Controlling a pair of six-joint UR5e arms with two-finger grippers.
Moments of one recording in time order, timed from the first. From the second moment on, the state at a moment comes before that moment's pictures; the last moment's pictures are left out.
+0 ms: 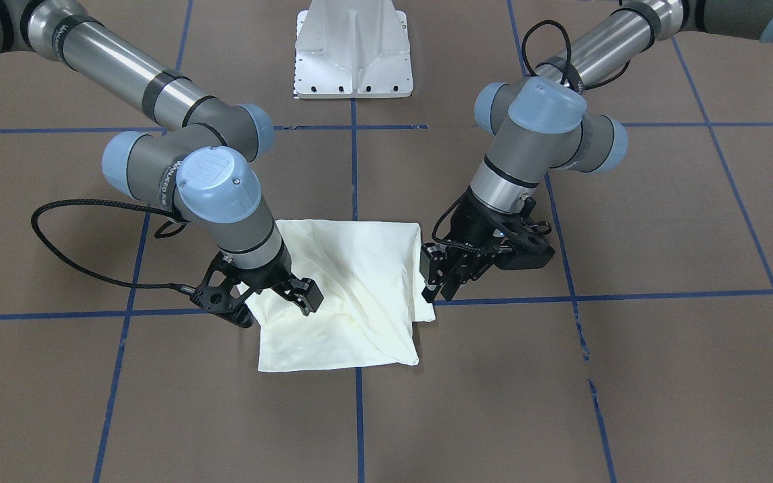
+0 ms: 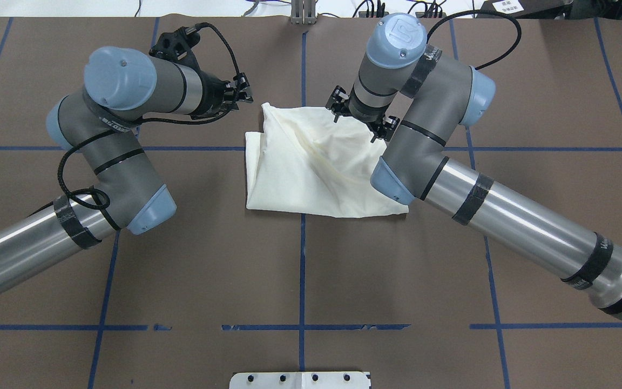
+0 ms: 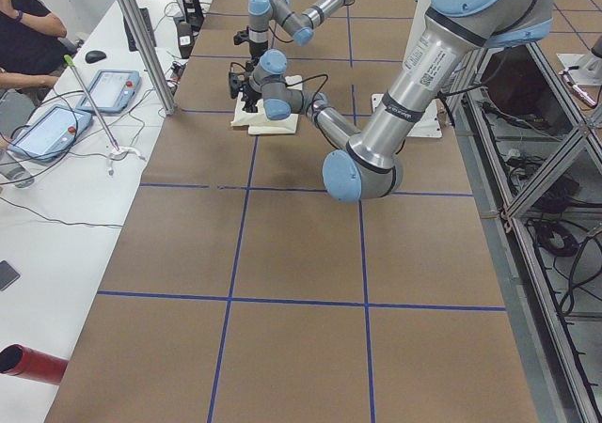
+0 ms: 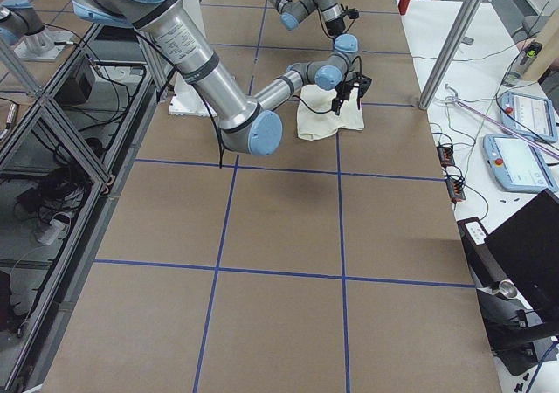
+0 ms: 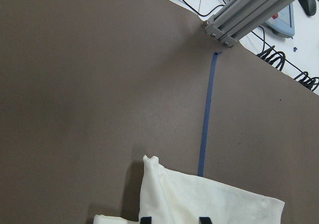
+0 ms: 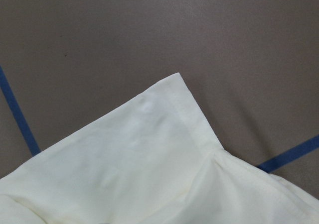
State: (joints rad) left arm -0.74 -2.21 -1.47 -2.28 -1.78 -1.56; right arm 0.73 -0.76 1.28 -1.33 1.98 1.58
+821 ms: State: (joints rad) left arm -0.74 -2.10 -1.65 -2.26 -1.79 -1.59; right arm 0.70 -0.76 1.24 -1.33 1.88 1.74
